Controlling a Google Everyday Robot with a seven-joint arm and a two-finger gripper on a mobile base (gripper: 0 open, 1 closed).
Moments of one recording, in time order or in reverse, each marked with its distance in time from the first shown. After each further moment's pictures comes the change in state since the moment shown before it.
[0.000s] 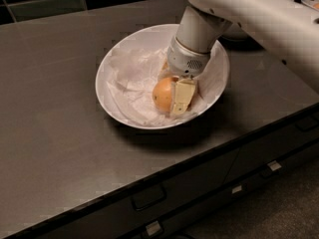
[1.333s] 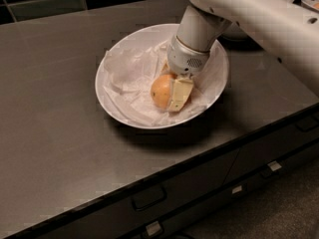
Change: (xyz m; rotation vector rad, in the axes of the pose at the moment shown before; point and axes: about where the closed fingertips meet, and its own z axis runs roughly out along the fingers) arm 0.001 -0.007 0.004 -0.018 -0.019 -0.001
